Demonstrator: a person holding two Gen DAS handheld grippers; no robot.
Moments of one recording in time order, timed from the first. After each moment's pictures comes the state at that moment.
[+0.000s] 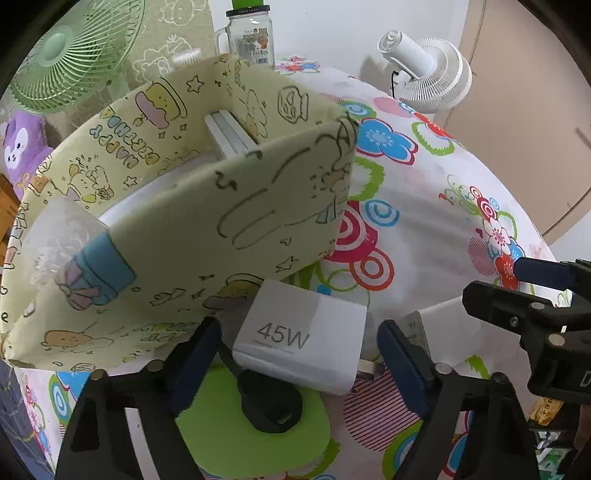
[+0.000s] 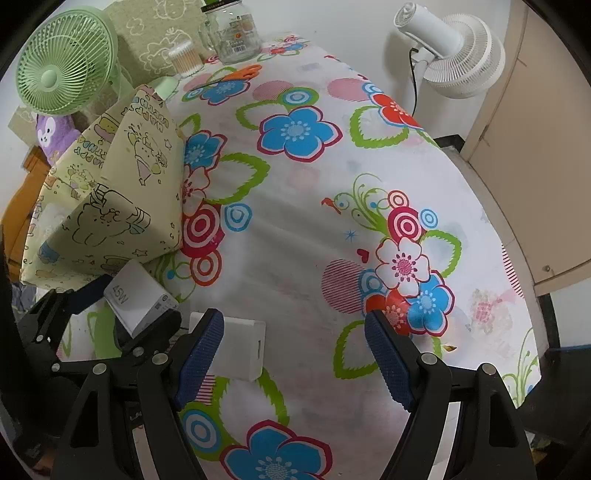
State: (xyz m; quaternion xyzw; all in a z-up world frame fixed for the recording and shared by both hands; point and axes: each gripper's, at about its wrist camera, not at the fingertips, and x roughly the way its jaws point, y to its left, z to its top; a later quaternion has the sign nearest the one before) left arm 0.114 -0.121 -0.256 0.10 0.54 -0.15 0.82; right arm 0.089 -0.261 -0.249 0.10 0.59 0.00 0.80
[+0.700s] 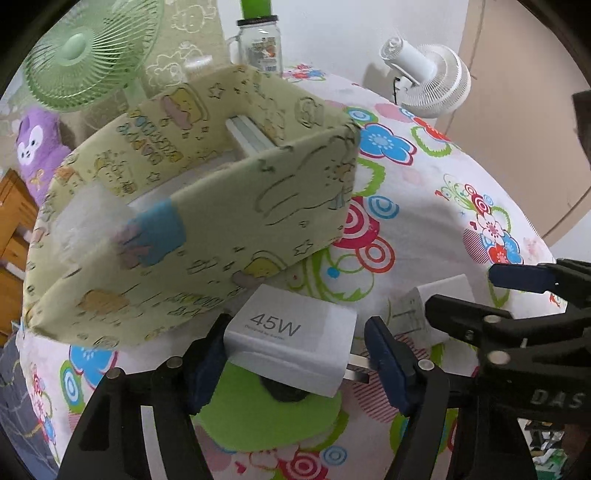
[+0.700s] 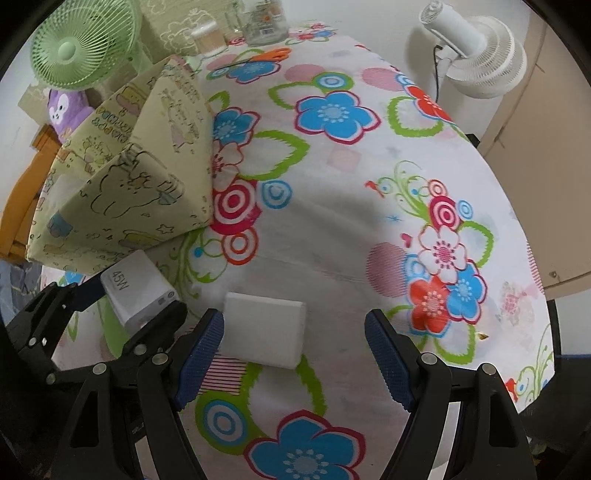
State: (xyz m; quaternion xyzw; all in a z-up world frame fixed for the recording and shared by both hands) left arm 0.097 -0.105 -0.242 0.10 0.52 -0.14 0.84; right arm 0.088 -0.229 -0.253 0.08 0.60 0.03 0.80
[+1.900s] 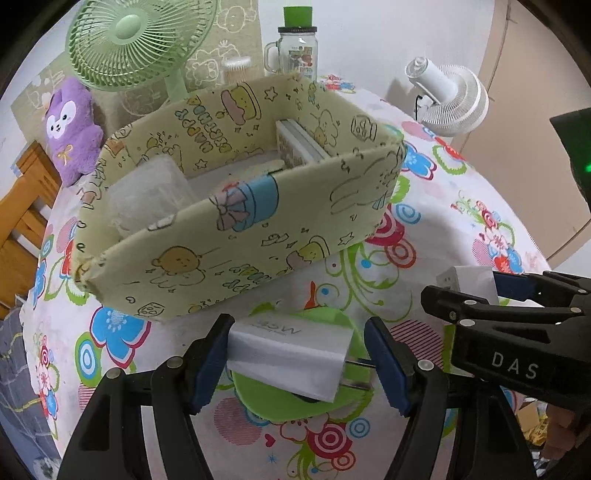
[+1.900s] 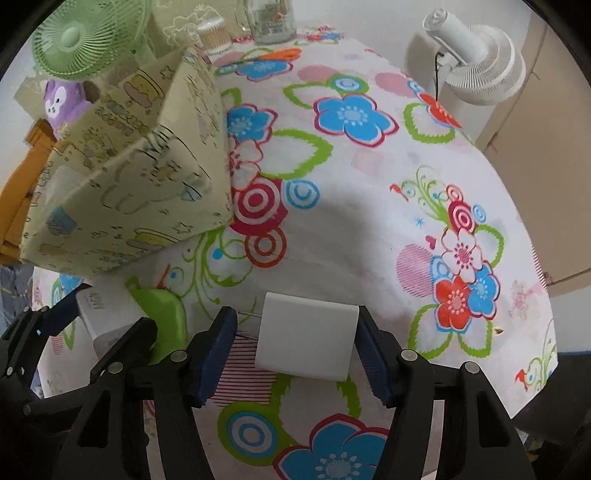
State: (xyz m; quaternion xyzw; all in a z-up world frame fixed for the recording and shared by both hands) left arm 0.083 -0.072 -0.224 0.07 0.51 -0.11 0.85; right arm 0.086 -0.203 -0.247 0.07 0.59 0.01 0.80
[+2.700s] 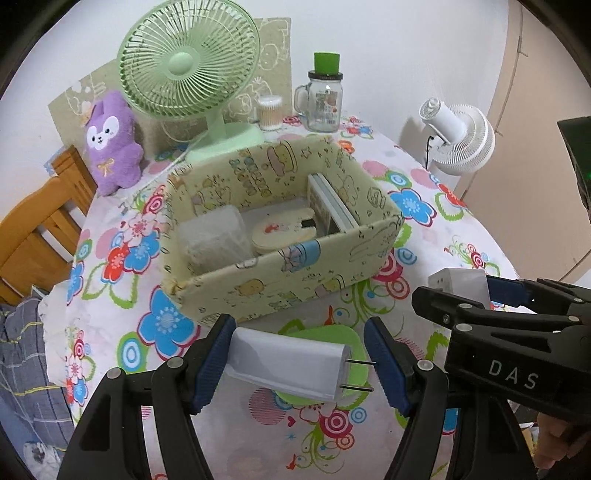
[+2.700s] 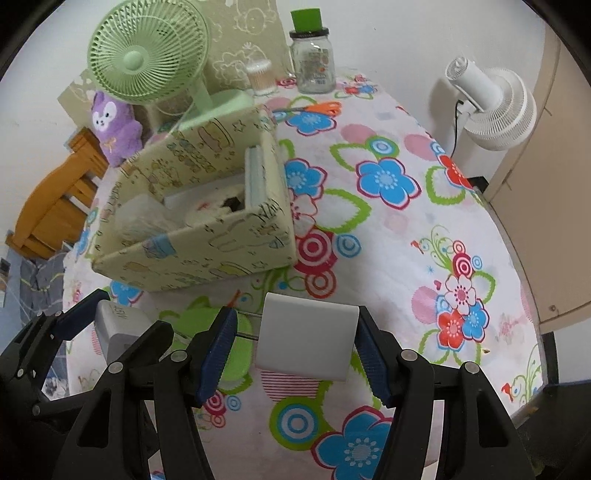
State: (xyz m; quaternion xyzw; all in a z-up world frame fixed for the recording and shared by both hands) left arm 0.068 -0.050 -0.167 0.04 0.47 -0.08 0.88; right arm 0.079 -0.180 -0.185 0.07 0.54 0.06 0.84
